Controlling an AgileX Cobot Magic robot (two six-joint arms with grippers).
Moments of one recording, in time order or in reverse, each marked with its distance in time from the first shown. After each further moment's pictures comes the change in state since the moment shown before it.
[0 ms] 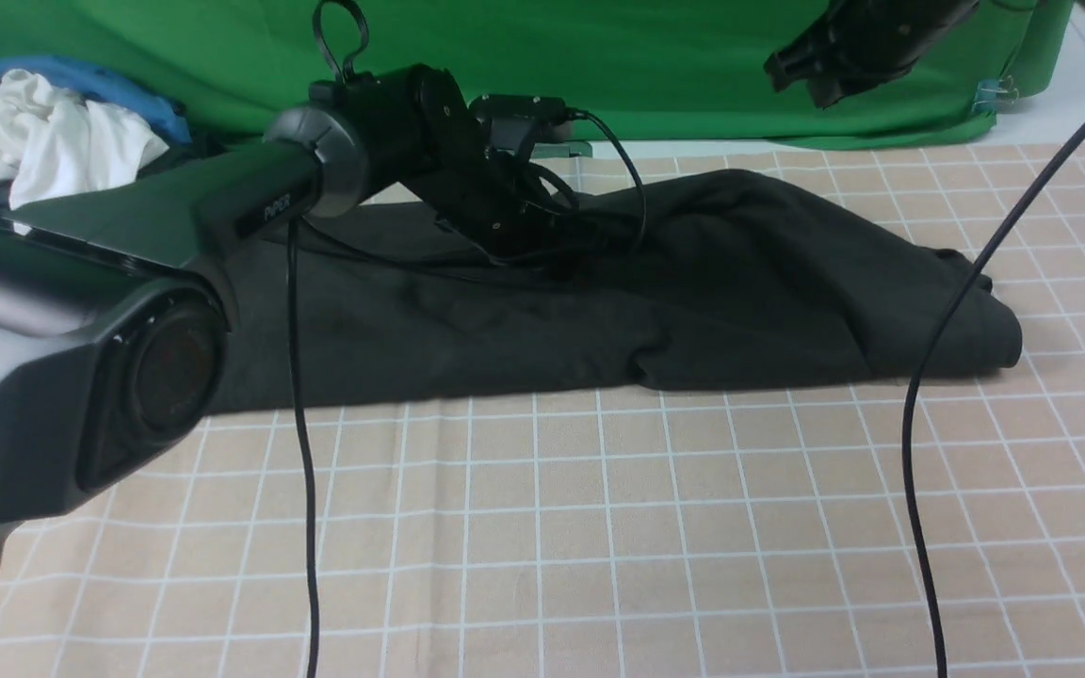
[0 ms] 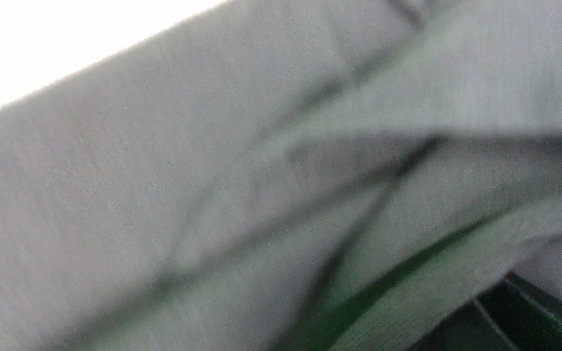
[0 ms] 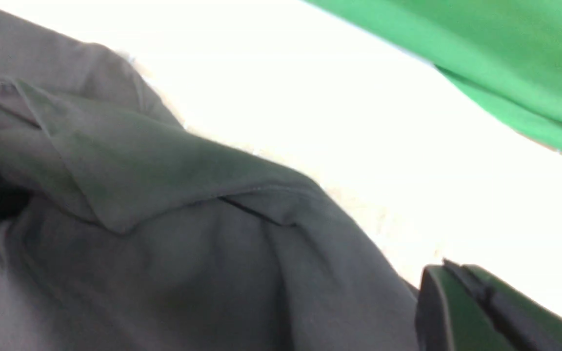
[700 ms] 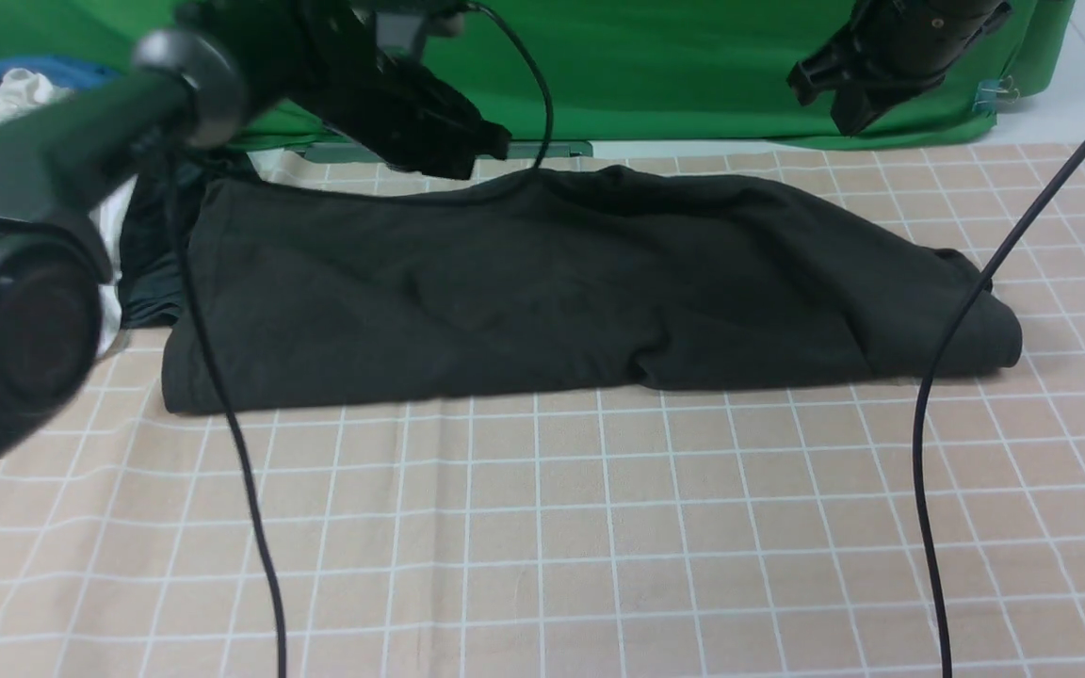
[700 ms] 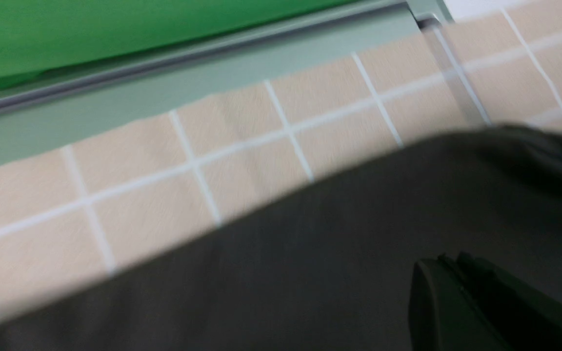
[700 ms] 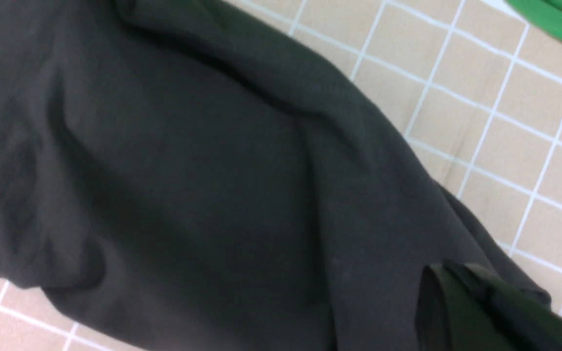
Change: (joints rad) right arm 0.003 -0.041 0.000 0.000 0.194 -0.014; left arm 0.130 -0.153 0.004 0.126 0.072 -0.036
